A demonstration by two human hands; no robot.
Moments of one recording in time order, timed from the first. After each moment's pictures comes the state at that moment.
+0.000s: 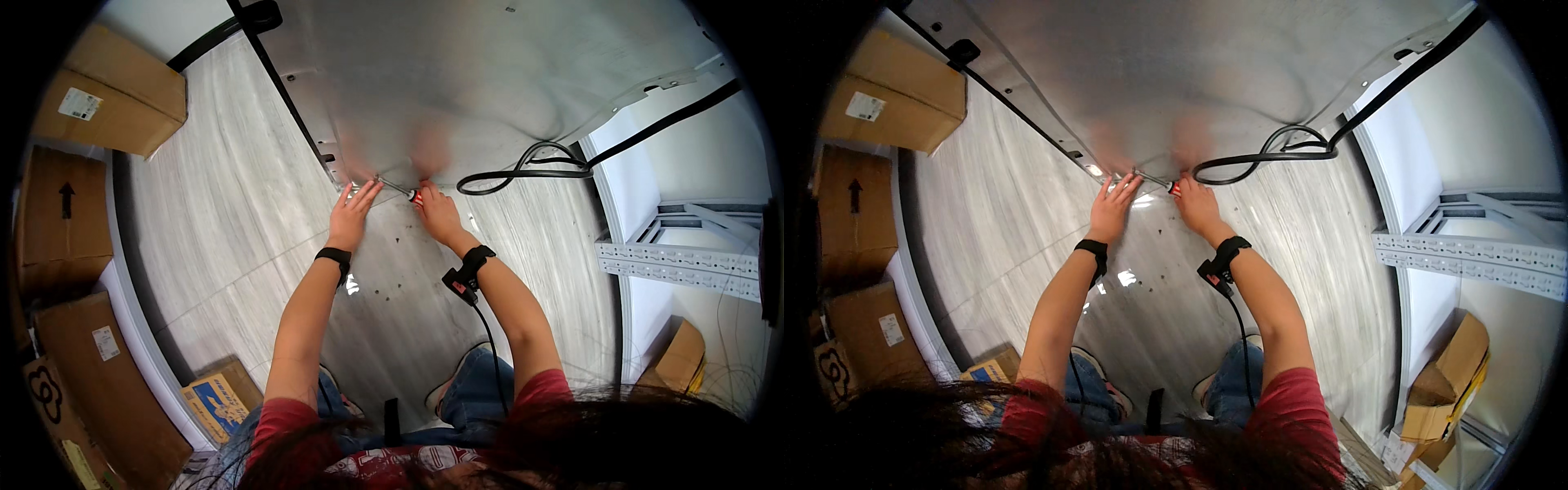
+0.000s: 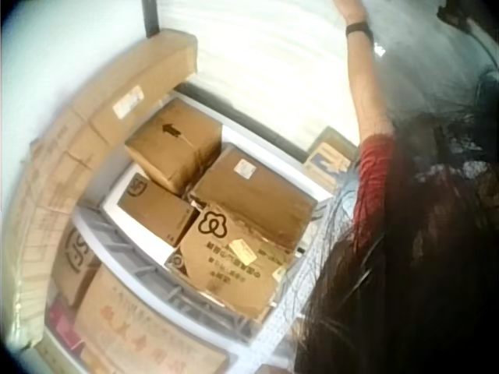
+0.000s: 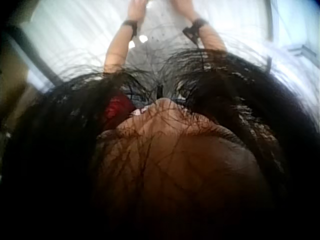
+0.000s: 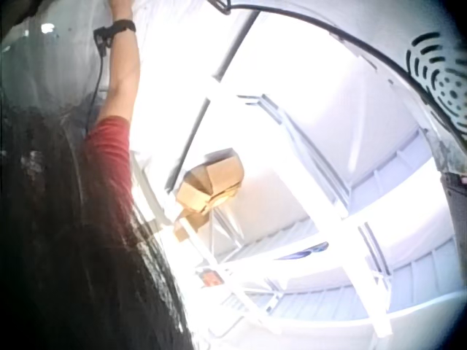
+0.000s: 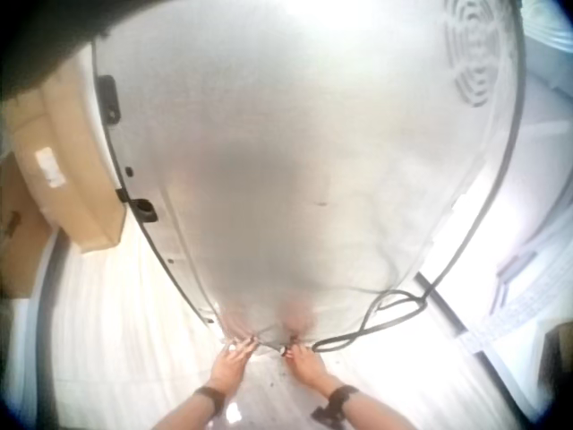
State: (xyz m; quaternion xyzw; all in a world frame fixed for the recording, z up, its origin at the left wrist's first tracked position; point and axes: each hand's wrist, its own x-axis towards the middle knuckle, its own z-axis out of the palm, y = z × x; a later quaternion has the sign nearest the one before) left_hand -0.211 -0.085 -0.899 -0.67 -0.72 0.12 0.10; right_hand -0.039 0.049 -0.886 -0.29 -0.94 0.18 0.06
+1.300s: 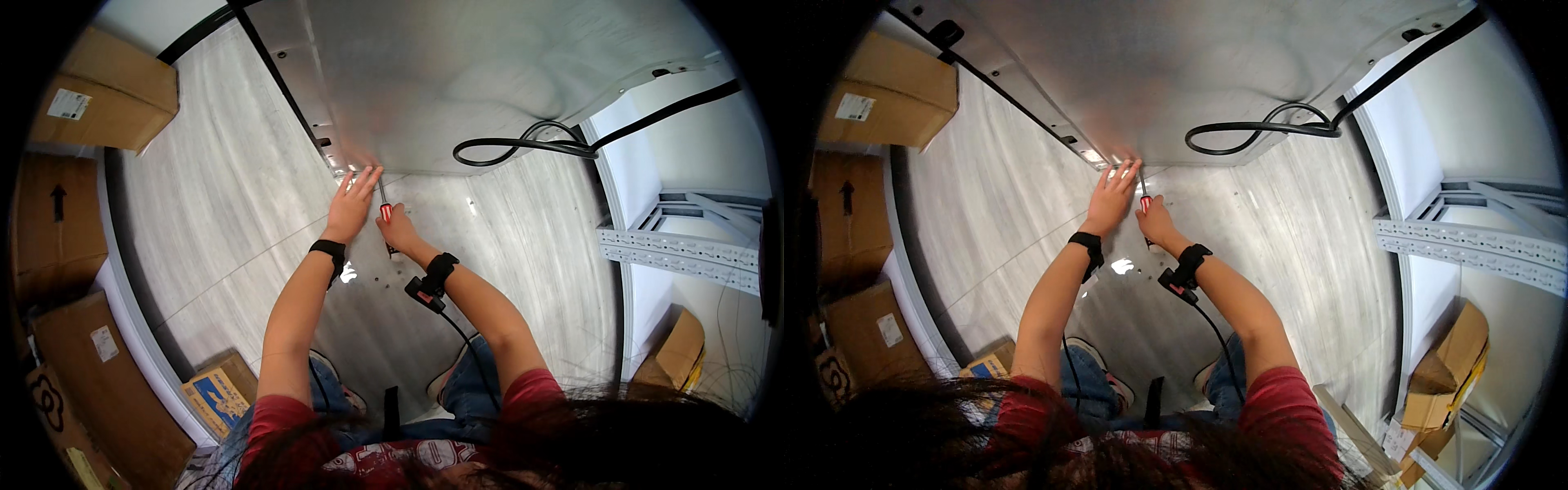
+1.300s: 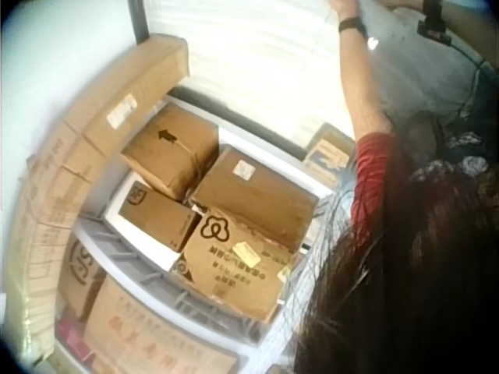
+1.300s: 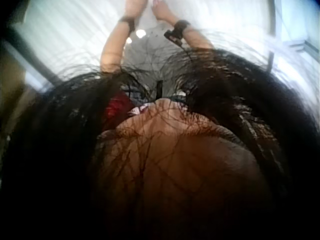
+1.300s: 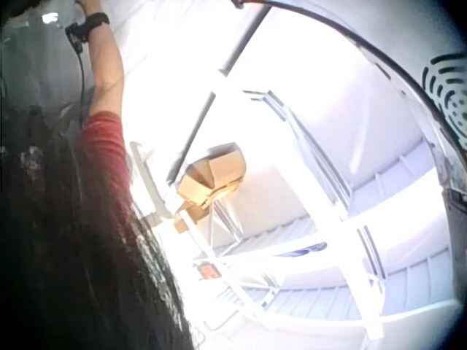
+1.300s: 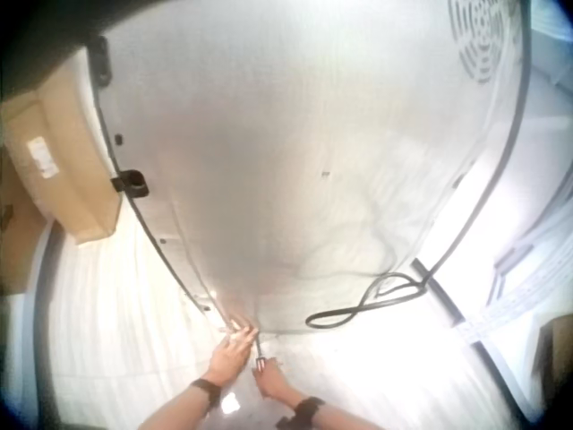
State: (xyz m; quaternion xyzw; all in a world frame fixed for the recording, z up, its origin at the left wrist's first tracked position) left_hand -0.209 -0.087 -0.900 -0.70 -0.71 0.03 0.08; right_hand -0.075 -0.035 -0.920 -0.47 -0.74 0.48 0.00
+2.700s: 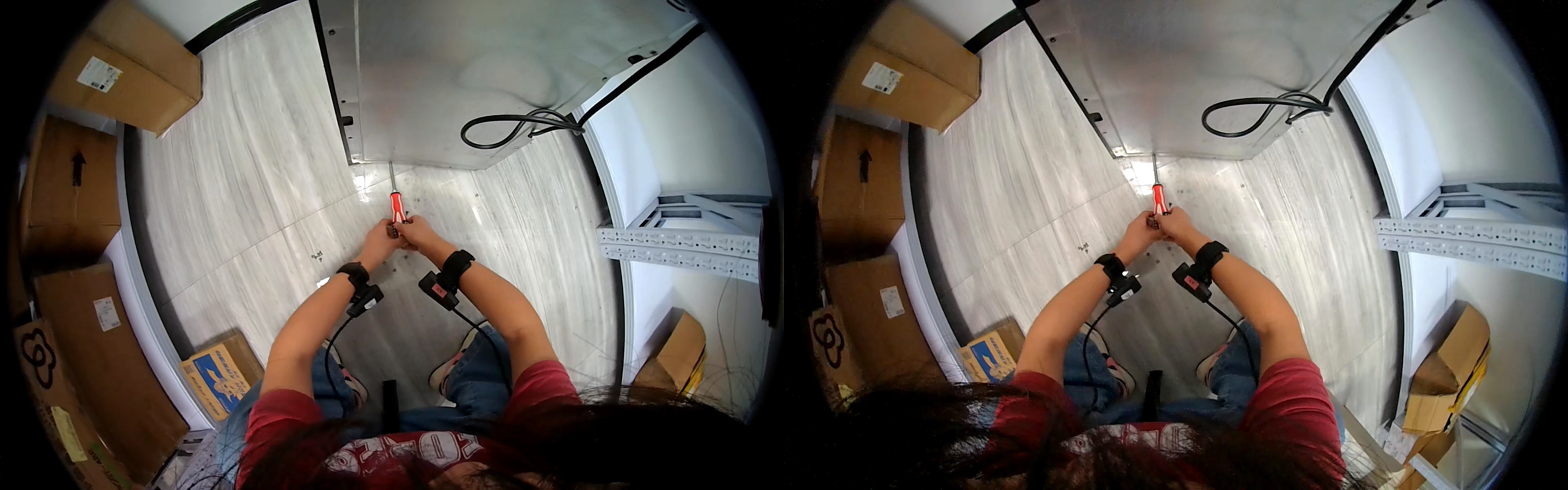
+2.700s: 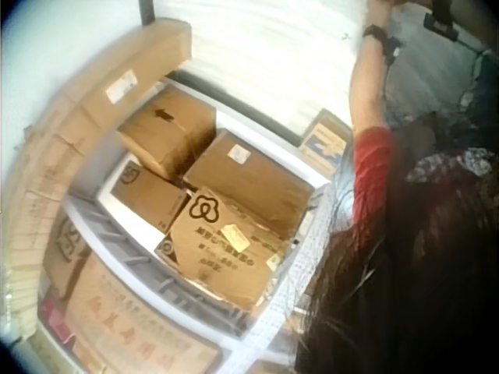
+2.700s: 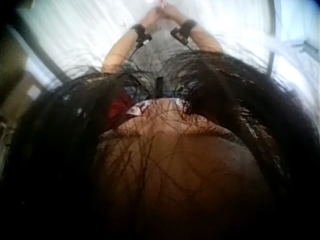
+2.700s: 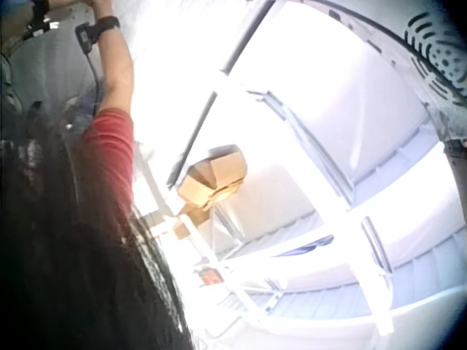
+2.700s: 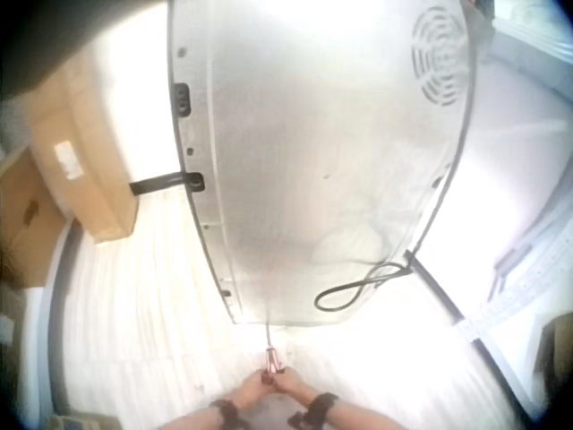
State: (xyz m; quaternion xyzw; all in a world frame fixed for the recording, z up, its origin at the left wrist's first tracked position) left_hand -0.129 -0.155 -0.949 -0.31 -0.73 -0.44 -0.42; right_hand -0.049 -0.053 -0.911 -0.52 -0.52 0.67 -0.08
